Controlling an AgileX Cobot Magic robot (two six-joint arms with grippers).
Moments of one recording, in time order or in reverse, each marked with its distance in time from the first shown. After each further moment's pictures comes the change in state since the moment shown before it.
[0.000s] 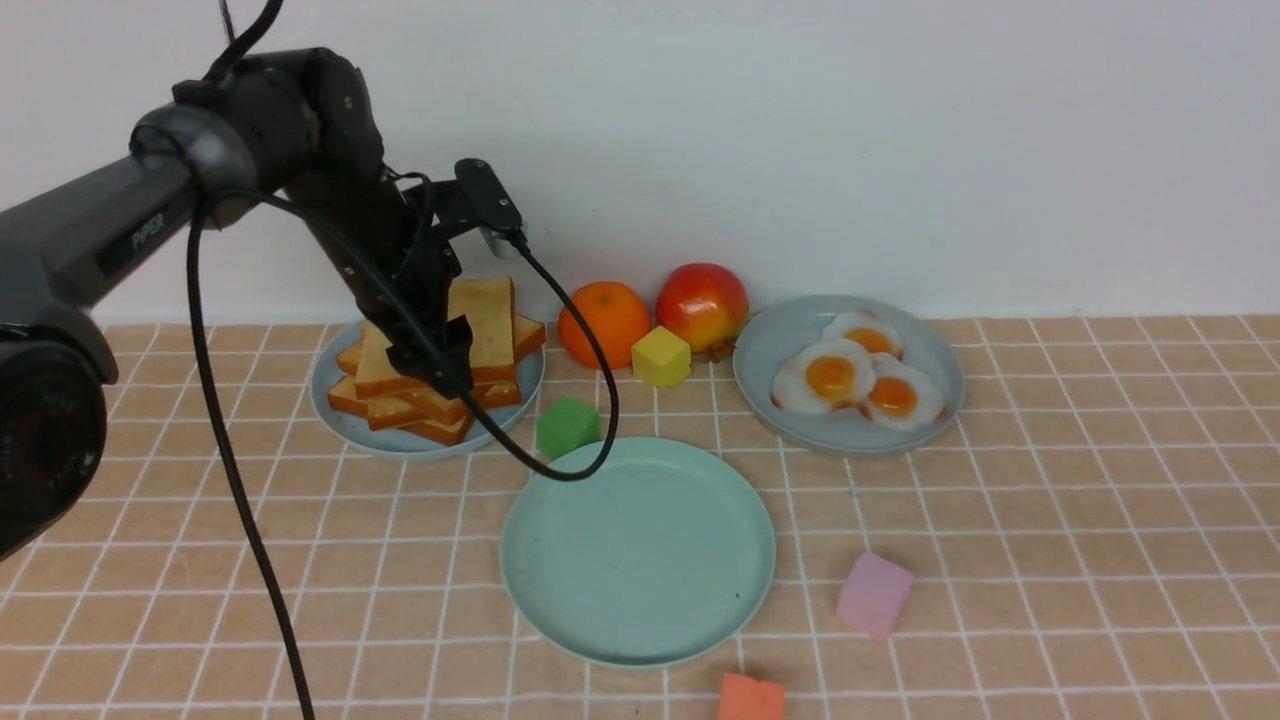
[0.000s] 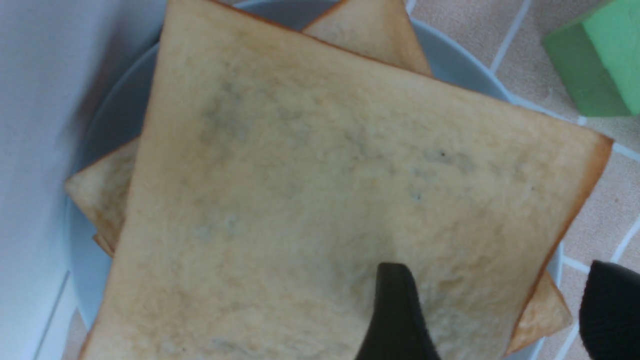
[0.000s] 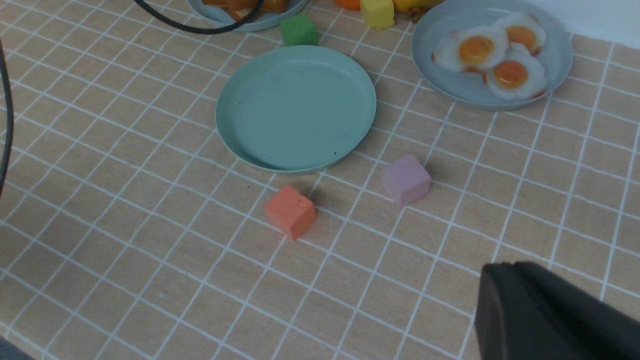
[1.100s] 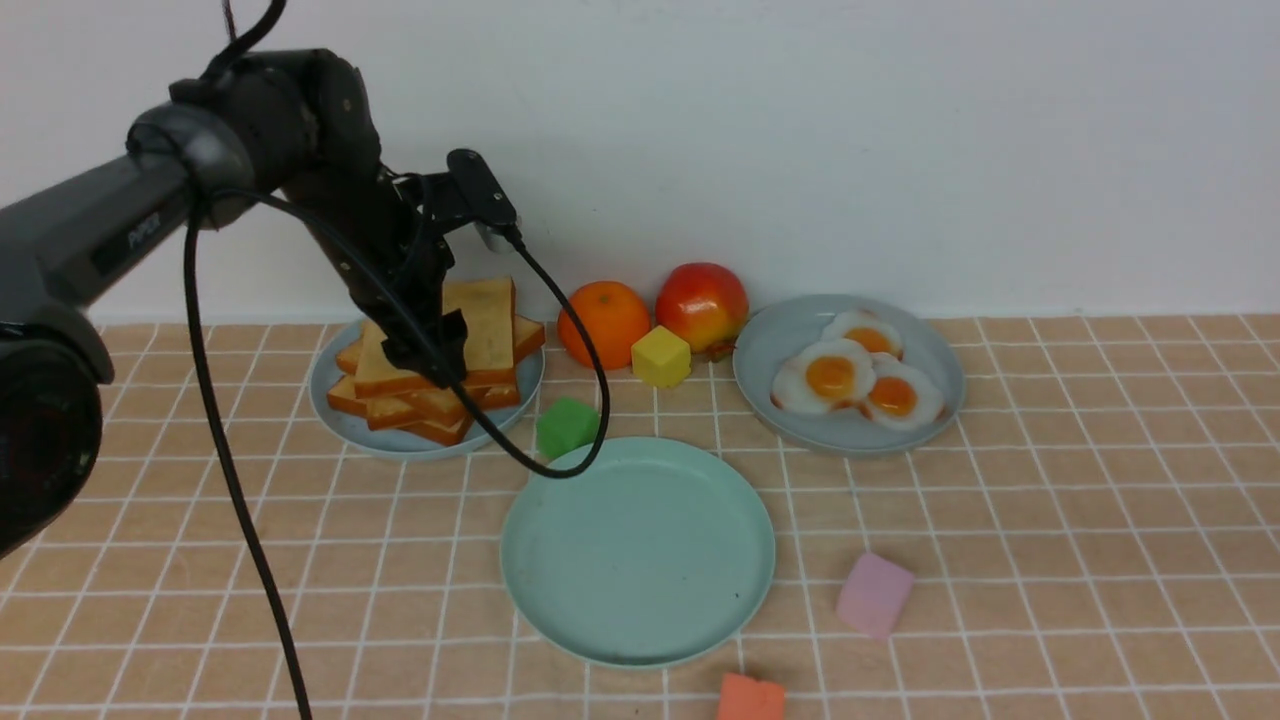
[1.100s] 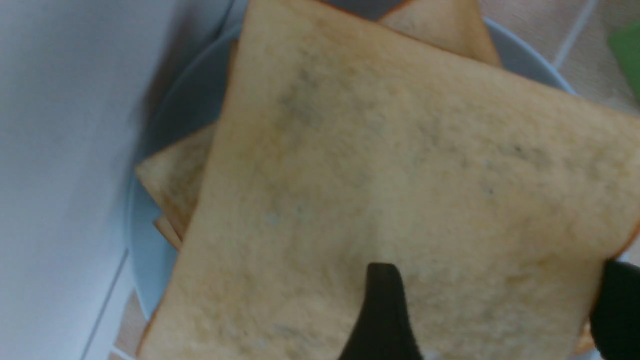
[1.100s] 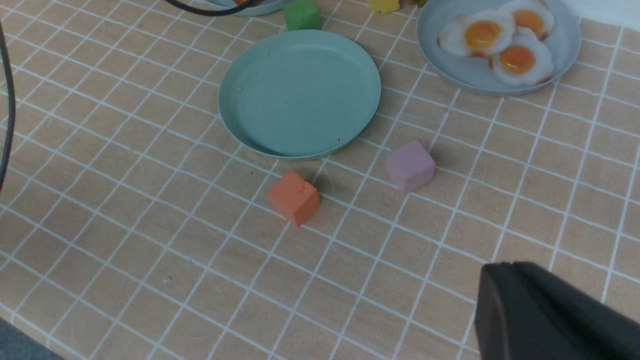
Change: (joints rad) right arm 0.000 0.000 0.000 0.000 0.024 0.000; left arm 0.000 0.003 0.012 0.048 -0.072 -0.021
